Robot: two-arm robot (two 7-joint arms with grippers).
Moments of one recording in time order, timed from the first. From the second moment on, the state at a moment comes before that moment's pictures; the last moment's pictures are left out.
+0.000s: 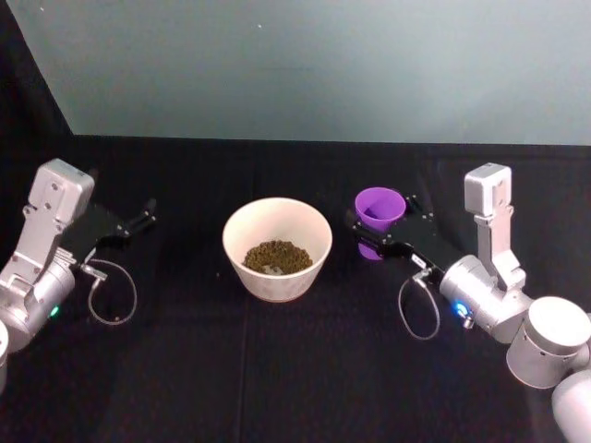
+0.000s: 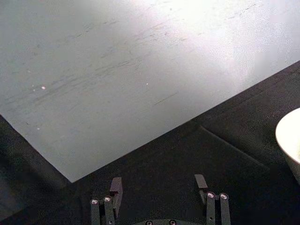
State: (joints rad) left arm -0.20 0.60 0.45 -1.41 -0.25 -0.12 0.03; right arm 0.37 0.21 -0.30 -1.02 0.29 -0.22 0.48
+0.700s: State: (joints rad) left arm -0.20 0.60 0.45 -1.41 -0.25 -0.12 0.03; right arm 0.29 0.25 -0.29 -1.25 0.31 -0.16 0.42
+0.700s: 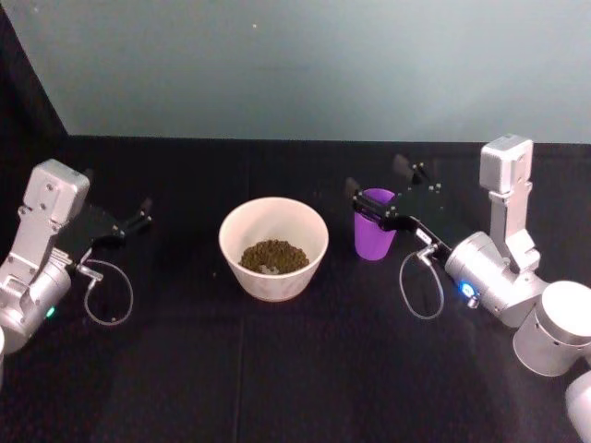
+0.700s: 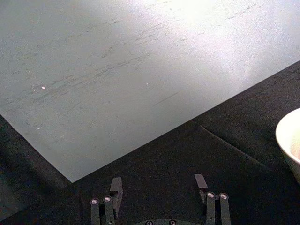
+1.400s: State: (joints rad) left arm -0.20 0.60 0.45 -1.41 -0.25 -0.12 0.03; right arm 0.30 0.30 -0.23 -1.35 0.20 -0.02 0.24
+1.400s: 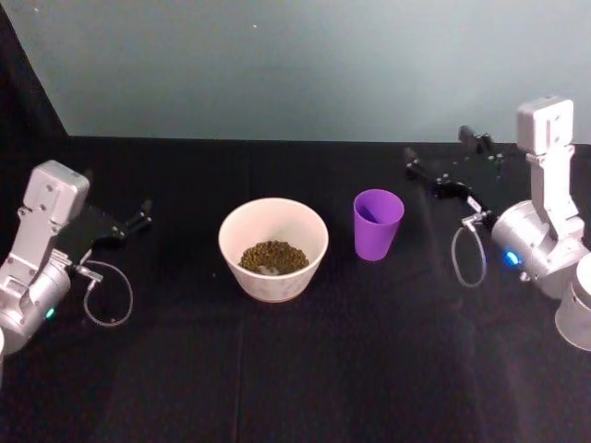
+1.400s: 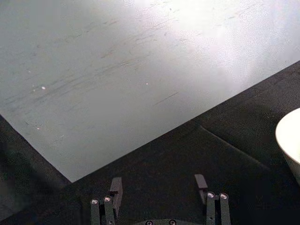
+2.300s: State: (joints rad) left arm -0.20 0.60 0.45 -1.41 -0.25 -0.12 0.03; right arm 0.29 0.26 -0.21 -1.18 -0.01 -0.11 0.11
